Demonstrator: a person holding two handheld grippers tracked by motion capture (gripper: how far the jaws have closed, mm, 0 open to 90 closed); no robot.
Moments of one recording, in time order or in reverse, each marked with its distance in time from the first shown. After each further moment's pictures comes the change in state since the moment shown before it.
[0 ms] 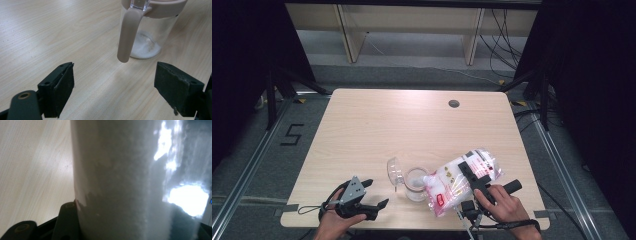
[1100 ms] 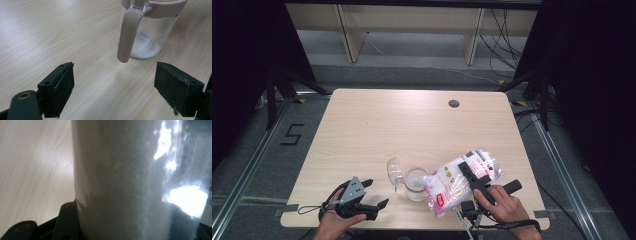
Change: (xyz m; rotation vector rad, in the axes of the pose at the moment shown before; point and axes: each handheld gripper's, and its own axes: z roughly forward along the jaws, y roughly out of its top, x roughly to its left) left arm 0.000 0.000 0.000 0.002 0.000 0.003; right arm 0.000 0.001 0.000 0.004 -0.002 -0.014
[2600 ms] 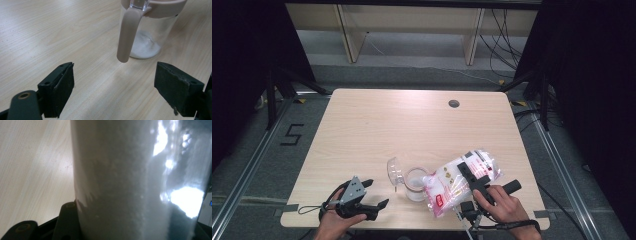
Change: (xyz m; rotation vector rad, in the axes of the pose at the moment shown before) left arm 0.000 0.000 0.001 -0.001 0.000 -0.001; right arm -0.001 0.001 -0.001 -0.006 0.004 -0.001
